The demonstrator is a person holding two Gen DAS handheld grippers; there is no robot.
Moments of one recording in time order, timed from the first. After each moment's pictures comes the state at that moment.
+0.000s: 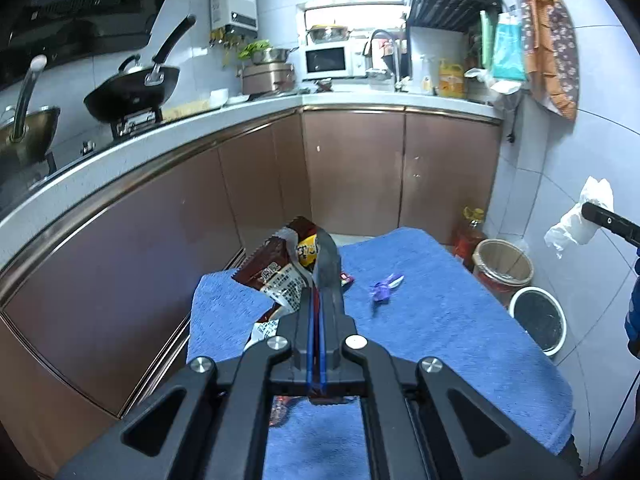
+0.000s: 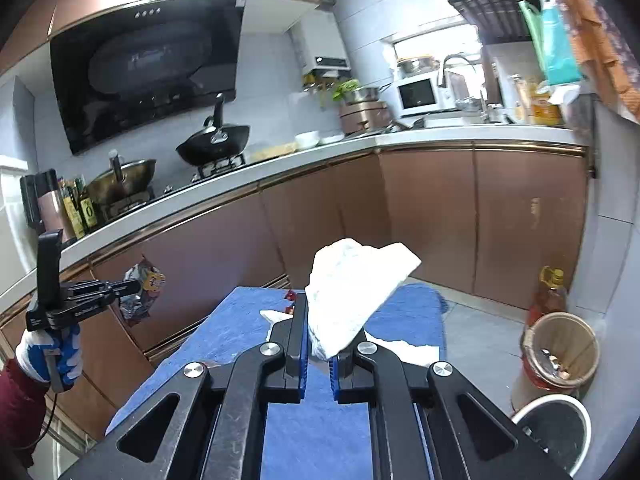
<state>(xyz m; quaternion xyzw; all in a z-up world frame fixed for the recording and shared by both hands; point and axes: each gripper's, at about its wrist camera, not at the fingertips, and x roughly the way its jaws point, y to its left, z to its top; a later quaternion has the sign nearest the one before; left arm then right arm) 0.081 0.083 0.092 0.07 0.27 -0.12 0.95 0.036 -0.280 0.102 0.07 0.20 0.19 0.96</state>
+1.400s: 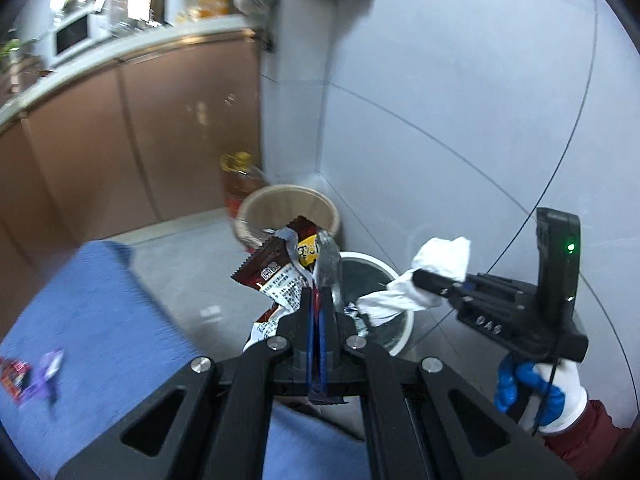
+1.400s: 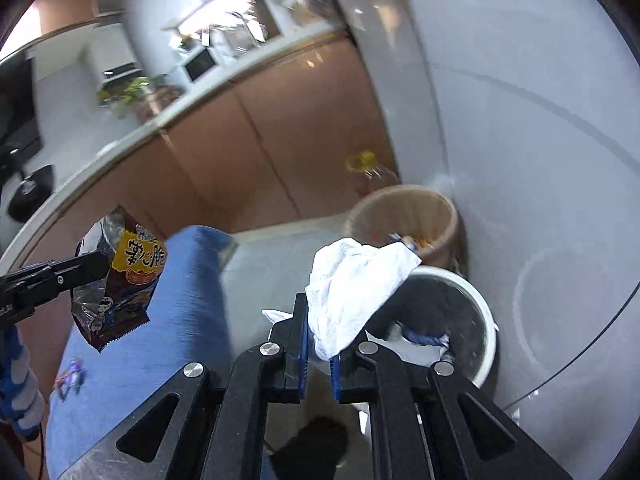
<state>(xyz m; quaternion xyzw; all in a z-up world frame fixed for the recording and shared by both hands) 0.131 -0.355 -0.023 0.15 0.36 -0.45 0.80 0.016 -0.522 -0.082 0.22 0.30 -0.08 0.92</state>
